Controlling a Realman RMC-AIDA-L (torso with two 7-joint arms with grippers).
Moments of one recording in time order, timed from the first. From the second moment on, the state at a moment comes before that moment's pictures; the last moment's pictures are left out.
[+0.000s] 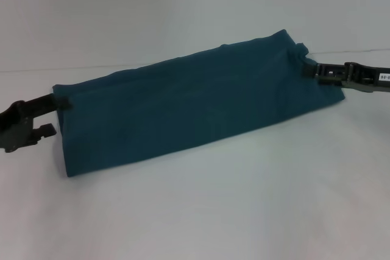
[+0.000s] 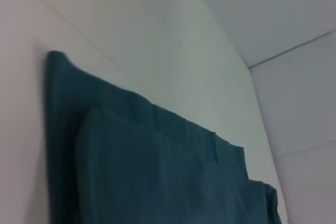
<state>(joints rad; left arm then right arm) -0.49 -2.01 0.66 0.77 1.99 1.33 -2.54 0.60 1.90 -0.69 -0.62 -1.95 -1.29 2.17</state>
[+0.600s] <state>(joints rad) -0.48 -2.01 0.65 0.77 1.99 1.34 -2.54 0.59 1.90 -0.67 -0.62 -1.95 -1.28 2.17</state>
